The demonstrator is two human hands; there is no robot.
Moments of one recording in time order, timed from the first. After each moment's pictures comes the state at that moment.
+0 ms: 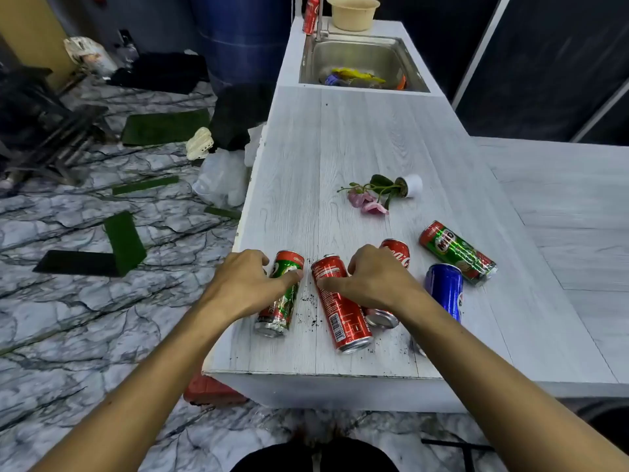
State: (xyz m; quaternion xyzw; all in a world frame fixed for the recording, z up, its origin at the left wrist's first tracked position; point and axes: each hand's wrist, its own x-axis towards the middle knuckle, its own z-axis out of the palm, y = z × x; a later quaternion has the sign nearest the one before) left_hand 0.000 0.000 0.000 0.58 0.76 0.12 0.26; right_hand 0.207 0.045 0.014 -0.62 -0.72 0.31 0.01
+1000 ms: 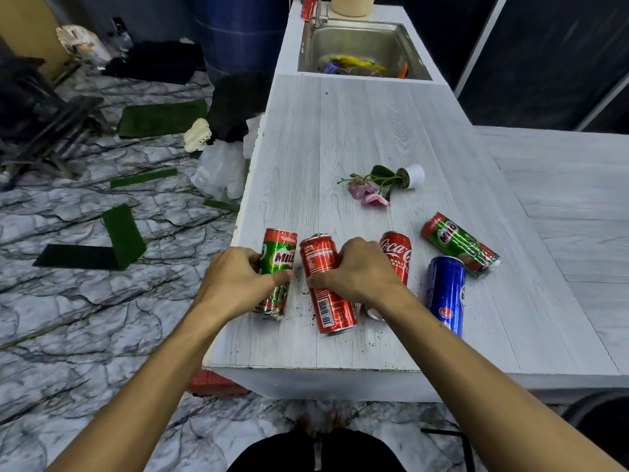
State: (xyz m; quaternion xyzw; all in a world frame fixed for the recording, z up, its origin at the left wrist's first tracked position) left_hand -0.010 -0.003 -0.016 0.51 0.77 0.23 0.30; right_hand 0.188 0.045 0.006 -0.63 -0.71 0.33 0.07
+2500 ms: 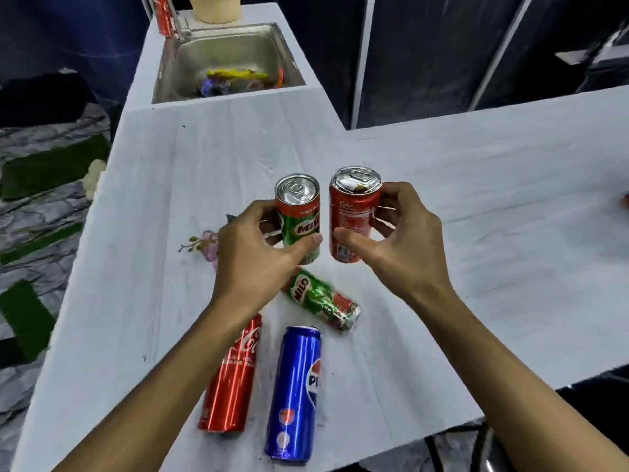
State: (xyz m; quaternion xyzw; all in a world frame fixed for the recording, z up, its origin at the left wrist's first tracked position) left_hand 0.258 0.163 0.040 0.61 0.60 0.44 0.27; right_hand 0.456 0.150 0.042 -0.61 -0.59 0.23 0.48
